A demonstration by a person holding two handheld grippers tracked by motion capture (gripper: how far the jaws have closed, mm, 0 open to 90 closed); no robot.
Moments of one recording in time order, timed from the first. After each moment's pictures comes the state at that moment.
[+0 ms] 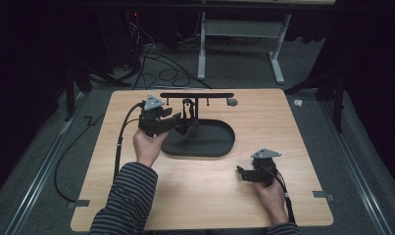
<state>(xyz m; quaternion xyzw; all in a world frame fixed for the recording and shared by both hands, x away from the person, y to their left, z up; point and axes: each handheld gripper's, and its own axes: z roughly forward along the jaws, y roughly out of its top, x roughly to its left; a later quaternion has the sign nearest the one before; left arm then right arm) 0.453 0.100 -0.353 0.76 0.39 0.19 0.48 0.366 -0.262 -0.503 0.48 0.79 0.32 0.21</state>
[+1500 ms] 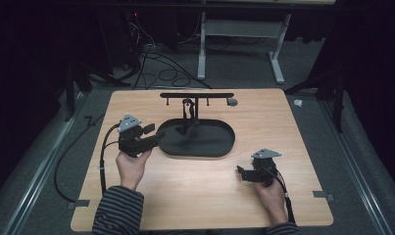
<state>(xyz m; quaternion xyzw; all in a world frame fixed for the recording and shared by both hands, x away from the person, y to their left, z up) 0.405 0.151 -0.375 0.73 0.43 0.16 0.51 0.366 -0.261 -0.503 0.49 0.78 0.32 0.21</state>
